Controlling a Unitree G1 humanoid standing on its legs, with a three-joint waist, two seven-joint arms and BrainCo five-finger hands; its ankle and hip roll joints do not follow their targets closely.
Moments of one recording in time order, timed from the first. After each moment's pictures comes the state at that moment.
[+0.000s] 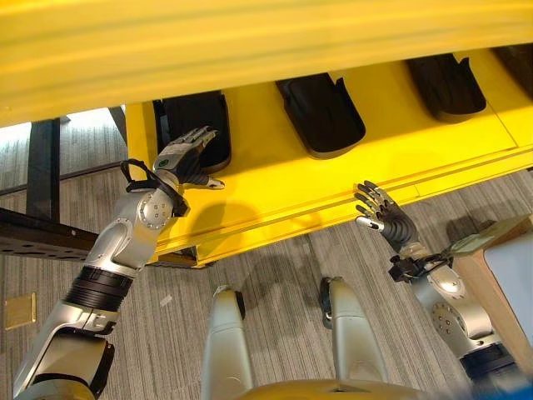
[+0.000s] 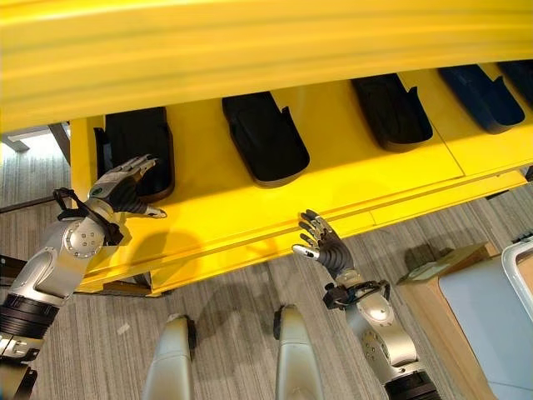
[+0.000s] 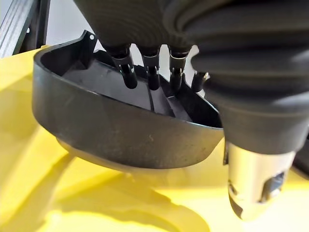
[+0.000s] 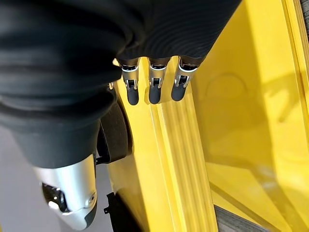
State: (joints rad) left arm -0.41 0.75 -0.16 0.07 0.52 0.06 -0.11; right arm -0.03 -0.47 0.21 -0.05 0.64 -0.03 0.10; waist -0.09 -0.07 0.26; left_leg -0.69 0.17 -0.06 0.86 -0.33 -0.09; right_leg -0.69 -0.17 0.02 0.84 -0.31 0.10
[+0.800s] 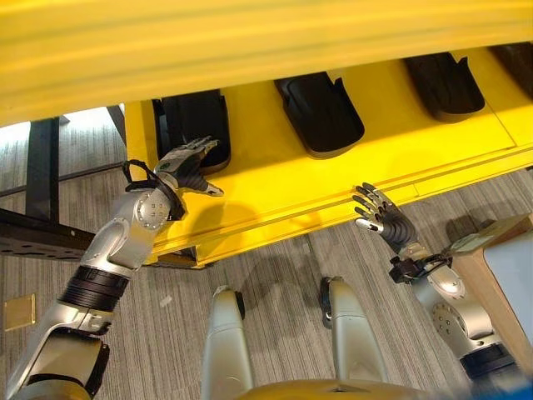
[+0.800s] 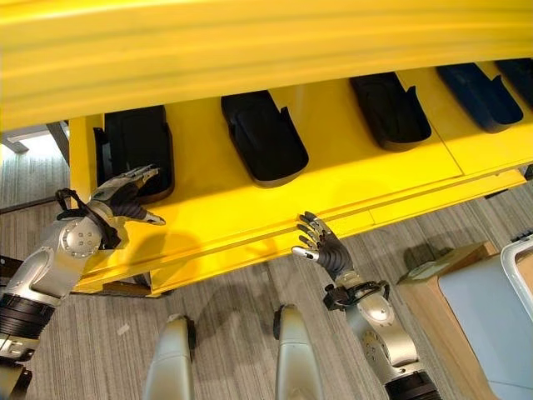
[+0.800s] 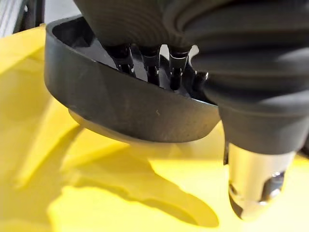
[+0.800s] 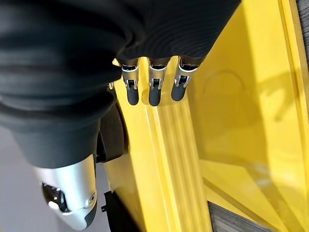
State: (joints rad) left arm -0.41 0.80 -0.17 0.06 0.49 0.08 -0.23; right arm -0.02 -0.47 0.20 -0.03 0.64 -0.01 0.13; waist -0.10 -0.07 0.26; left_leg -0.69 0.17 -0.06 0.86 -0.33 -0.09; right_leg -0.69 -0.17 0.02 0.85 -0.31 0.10
